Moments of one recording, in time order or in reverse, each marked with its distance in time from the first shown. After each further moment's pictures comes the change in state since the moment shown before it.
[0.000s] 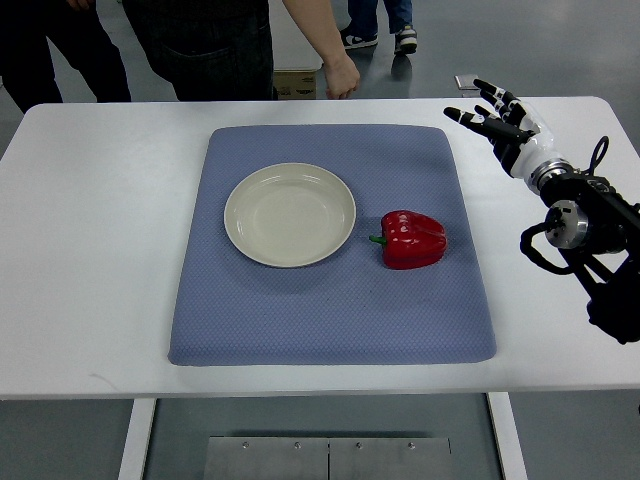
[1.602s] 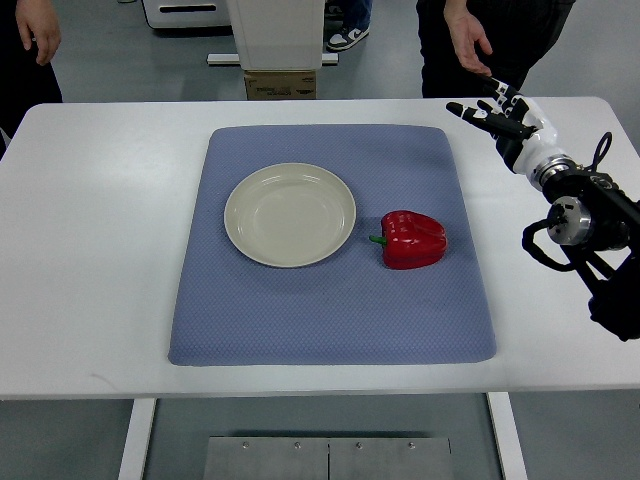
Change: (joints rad) left arm 0.014 0.000 -0.002 0.002 -0.002 0.002 0.000; right arm 0.006 0.002 0.005 -0.001 0.000 0.001 0.003
